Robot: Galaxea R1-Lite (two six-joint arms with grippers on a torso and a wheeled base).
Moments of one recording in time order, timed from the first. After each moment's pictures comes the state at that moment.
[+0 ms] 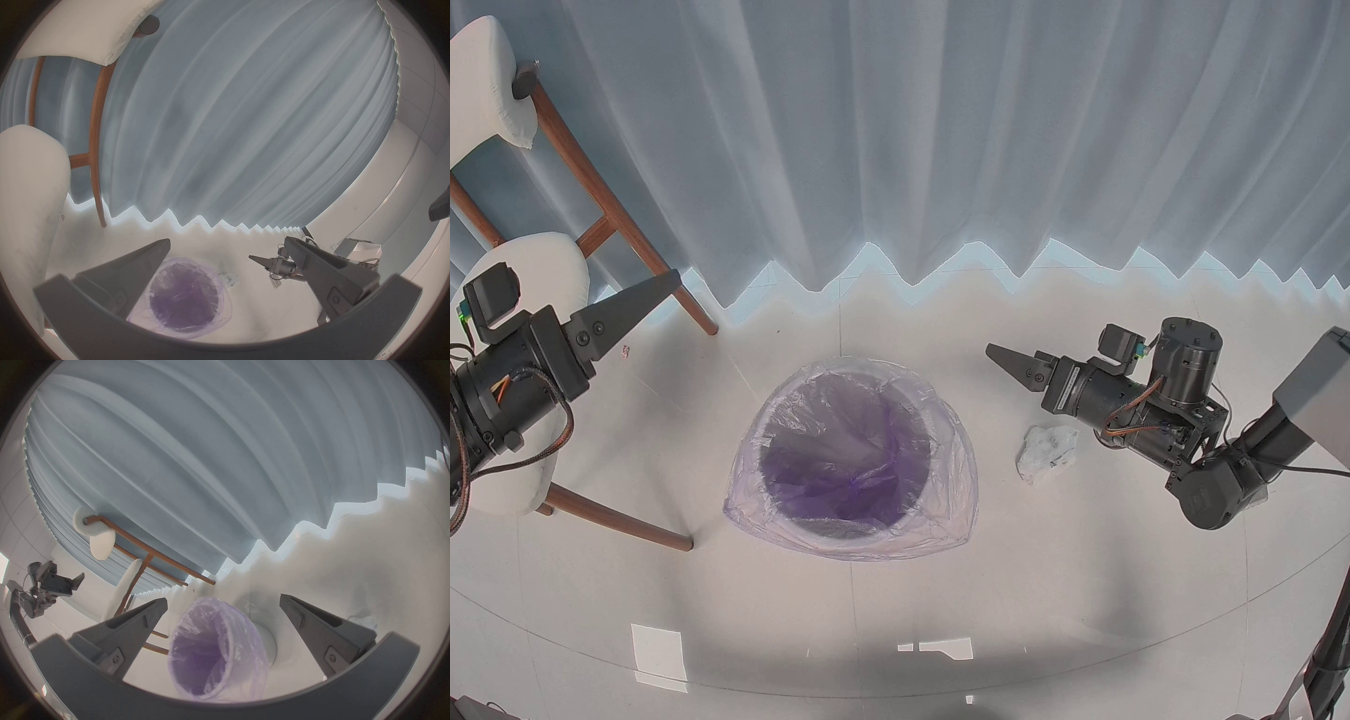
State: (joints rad) left arm -0.21 1.25 -0.62 -0.76 -0.40 -0.38; right arm 0.26 2.05 -0.88 -1.13 0.29 0.44
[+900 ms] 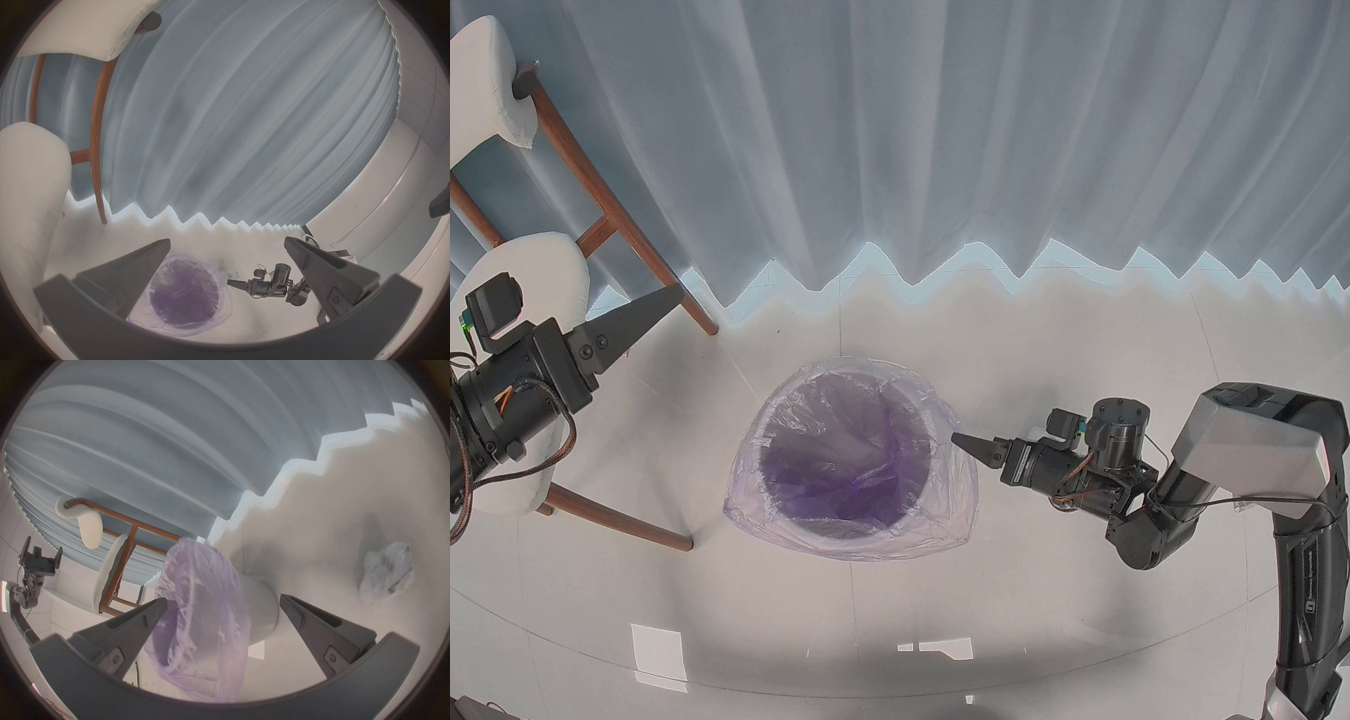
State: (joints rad) left arm -0.21 1.24 -0.60 -0.76 -0.40 -0.37; right arm 0.26 2.39 -0.95 -1.26 0.39 0.53
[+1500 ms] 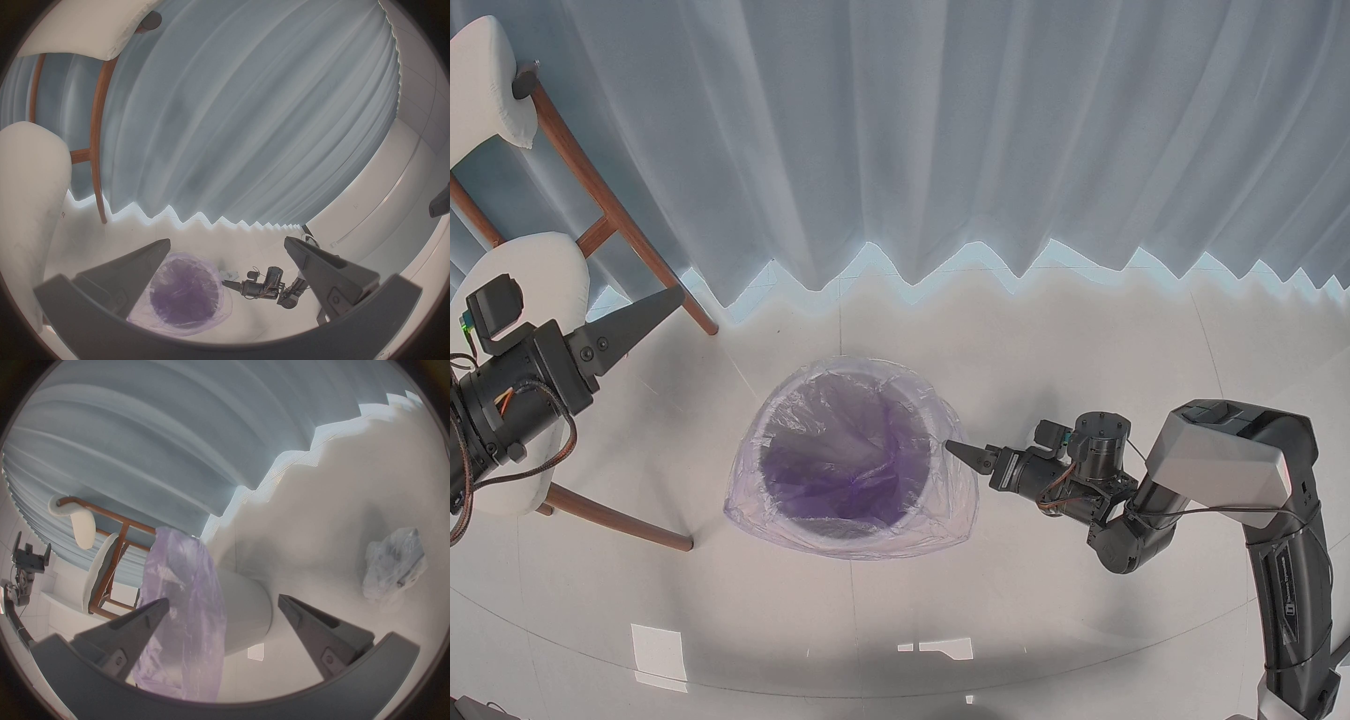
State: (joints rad) left arm -0.22 1.24 -0.60 -0.76 -0.40 -0.37; right arm 0.26 2.51 -1.05 -1.28 0.37 0.55
